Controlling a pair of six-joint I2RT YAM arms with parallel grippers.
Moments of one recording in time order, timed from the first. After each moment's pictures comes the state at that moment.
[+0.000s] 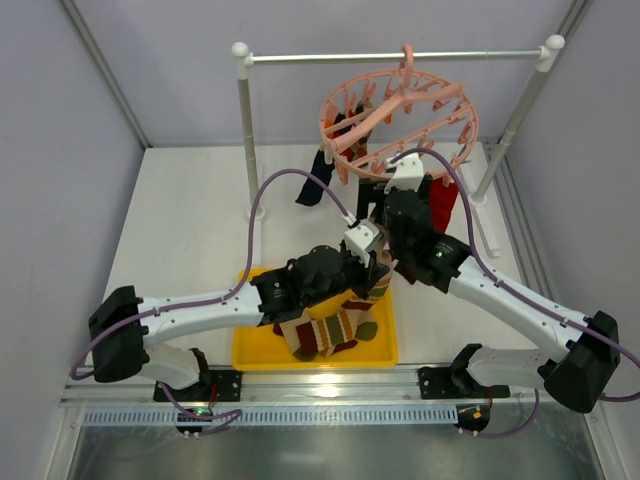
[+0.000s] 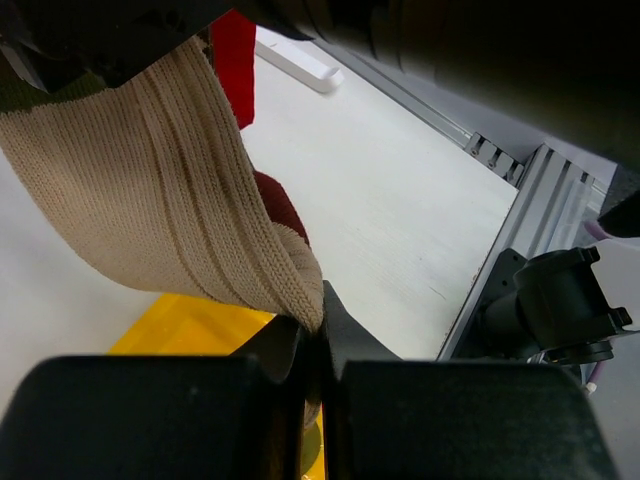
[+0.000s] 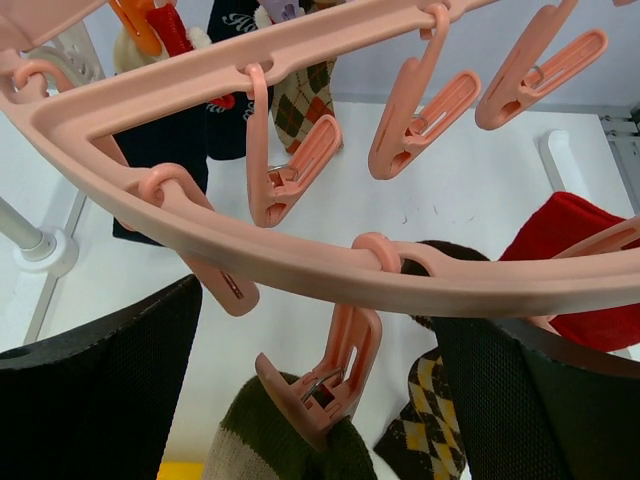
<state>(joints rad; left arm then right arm) -1.20 1.40 1.00 0.18 -0.17 -0.29 0.78 1.19 1.03 -0.07 0.73 0.16</state>
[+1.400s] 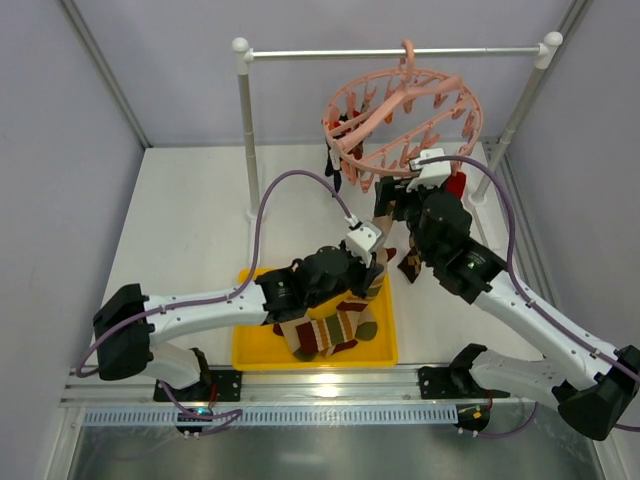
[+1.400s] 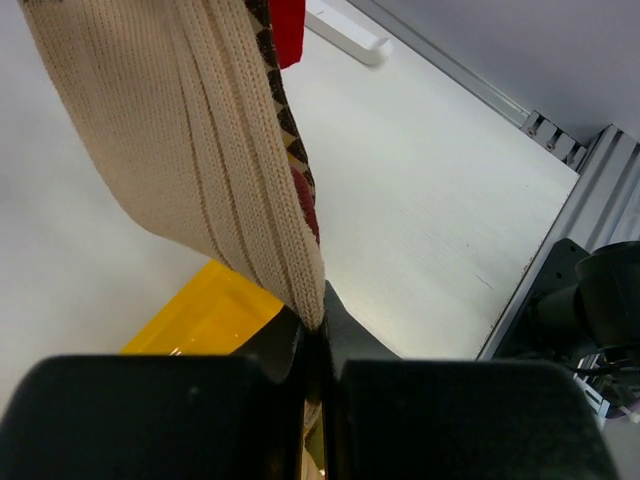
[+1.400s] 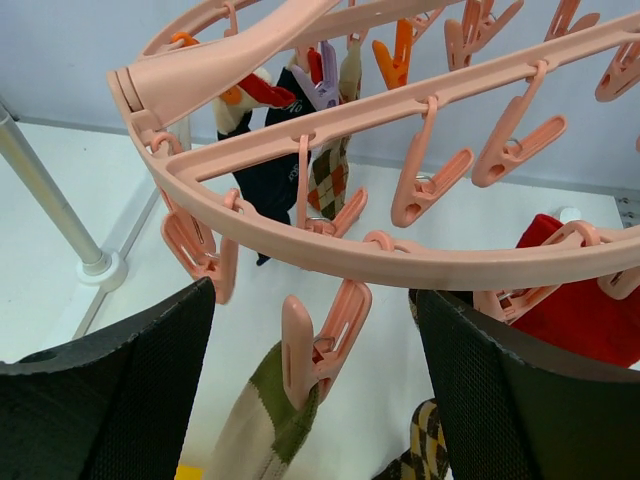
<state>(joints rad) -1.19 1.43 1.01 0.14 -0.23 -0.26 0.72 1.03 1.00 -0.02 0.55 0.05</state>
